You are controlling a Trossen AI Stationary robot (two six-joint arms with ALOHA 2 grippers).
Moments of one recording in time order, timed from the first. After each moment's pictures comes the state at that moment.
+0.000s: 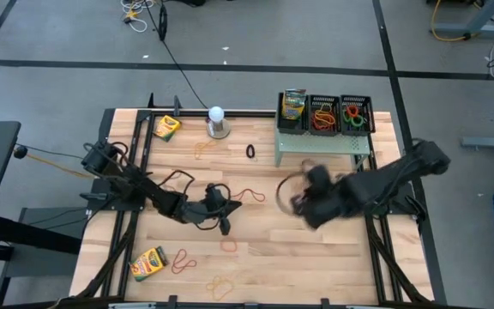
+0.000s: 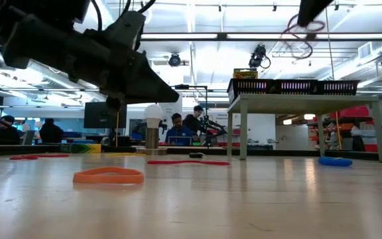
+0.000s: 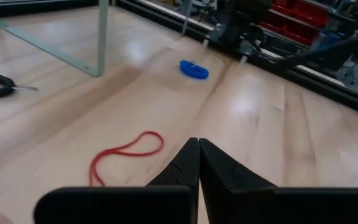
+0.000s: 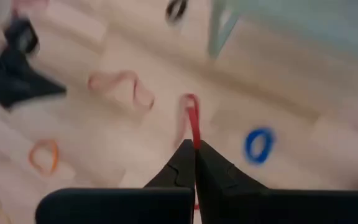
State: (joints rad) left arm -0.39 1.73 0.57 0.82 -0.70 -0.51; right arm 0.44 1.50 1.53 -1.42 0.53 1.50
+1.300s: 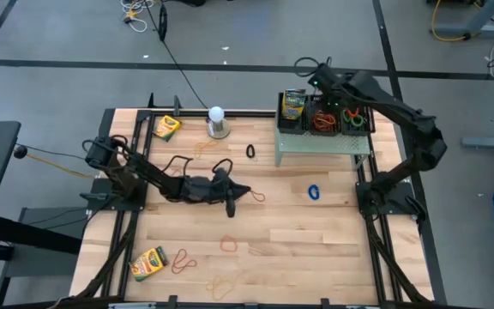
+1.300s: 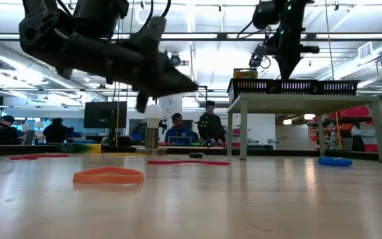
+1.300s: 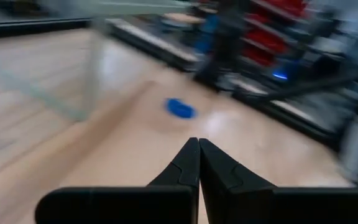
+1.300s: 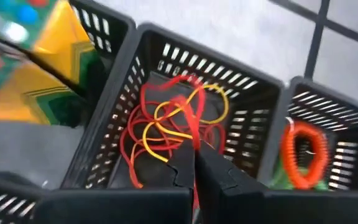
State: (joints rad) left arm -0.18 1.72 0.57 1.00 -0.37 -0.44; right arm -0.70 1.53 1.56 -1.30 0.36 0.50
